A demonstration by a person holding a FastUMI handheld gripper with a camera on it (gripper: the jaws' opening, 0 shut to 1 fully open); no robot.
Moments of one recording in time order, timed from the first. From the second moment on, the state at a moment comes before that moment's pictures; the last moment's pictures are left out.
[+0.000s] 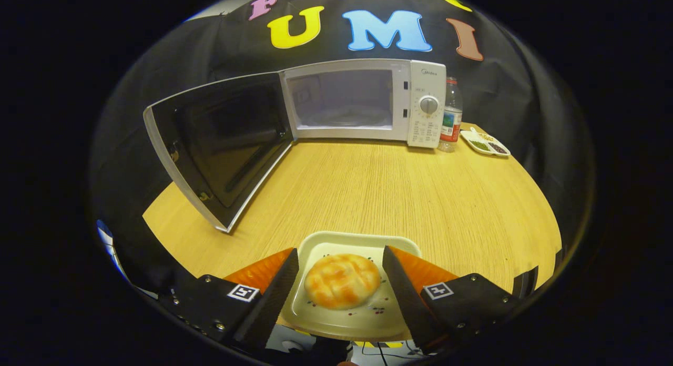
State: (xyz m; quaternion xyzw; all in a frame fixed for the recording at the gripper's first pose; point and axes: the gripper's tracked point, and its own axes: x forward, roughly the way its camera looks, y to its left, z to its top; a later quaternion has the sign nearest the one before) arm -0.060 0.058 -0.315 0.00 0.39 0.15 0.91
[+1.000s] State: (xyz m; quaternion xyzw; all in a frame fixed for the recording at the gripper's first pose) arm -0.033 0.072 -0.294 0.05 0.37 0.16 0.91
